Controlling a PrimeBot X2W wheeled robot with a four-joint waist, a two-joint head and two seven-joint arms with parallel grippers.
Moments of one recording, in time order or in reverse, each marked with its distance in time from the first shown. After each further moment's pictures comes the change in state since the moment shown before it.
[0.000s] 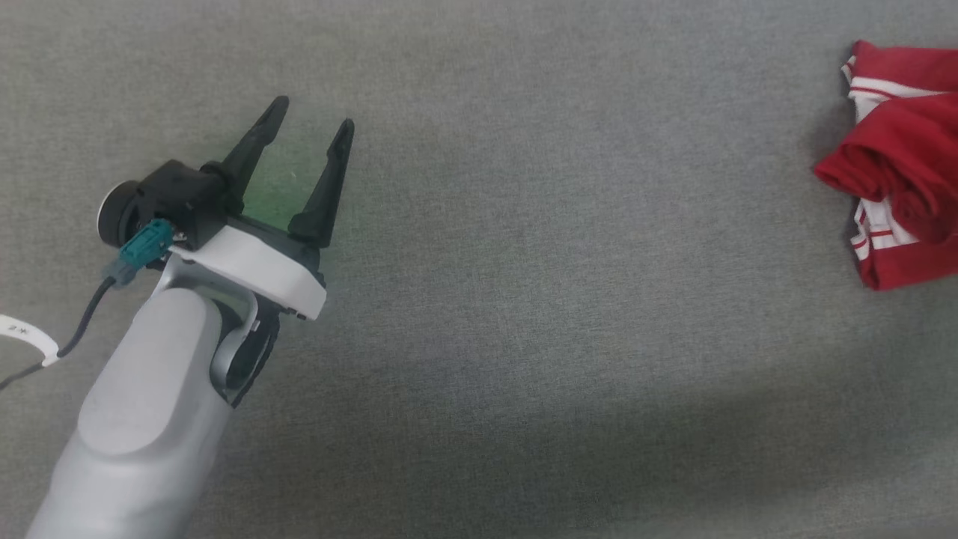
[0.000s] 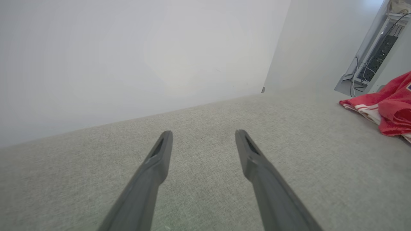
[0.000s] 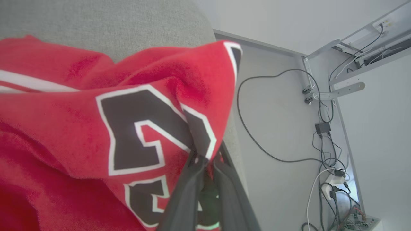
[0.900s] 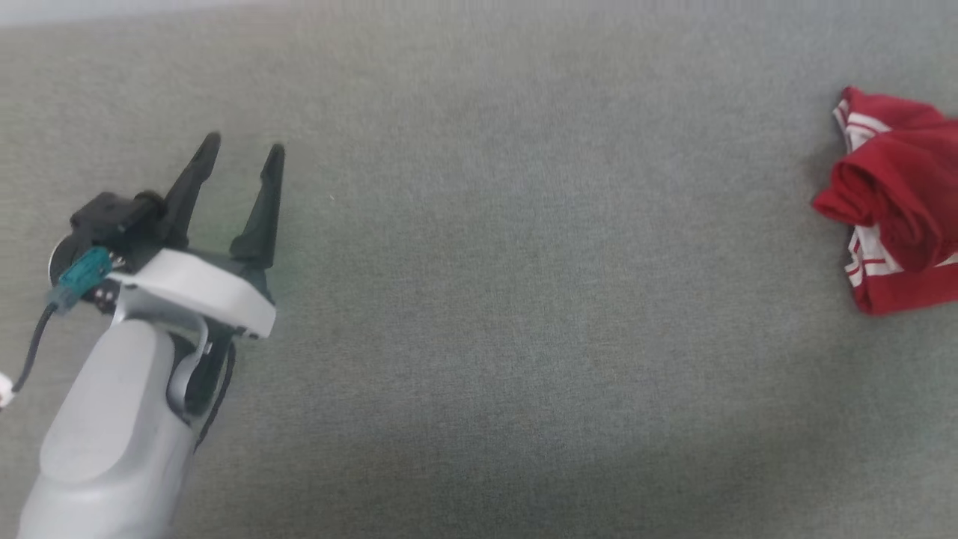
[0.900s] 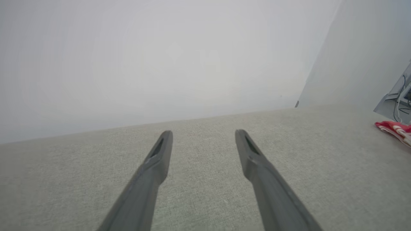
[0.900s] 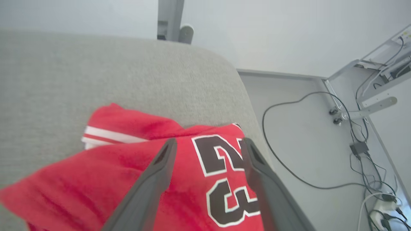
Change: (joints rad) left arm 0.062 0.013 0.108 0.055 -0.041 0.002 0.000; right arm -0.124 0.133 -0.062 0.275 -0.082 0.000 -0.209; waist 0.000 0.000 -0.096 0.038
